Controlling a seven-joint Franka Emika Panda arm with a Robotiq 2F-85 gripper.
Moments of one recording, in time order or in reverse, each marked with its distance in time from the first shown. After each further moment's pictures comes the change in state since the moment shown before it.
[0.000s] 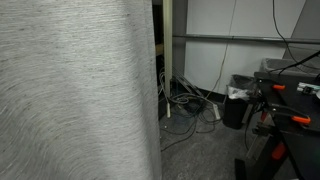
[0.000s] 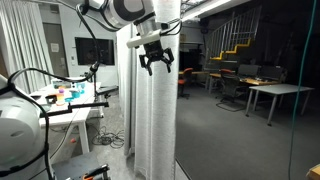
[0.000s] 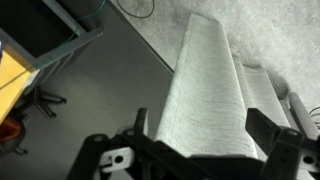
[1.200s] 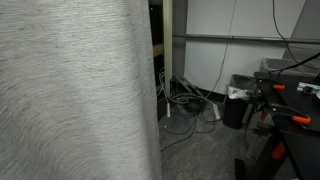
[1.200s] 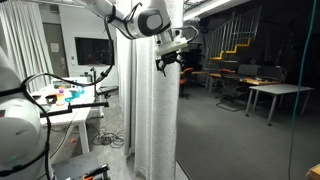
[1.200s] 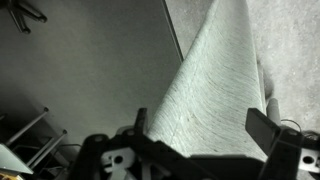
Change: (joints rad) arm 0.046 0.270 -0.045 0.166 0.111 0.238 -0.461
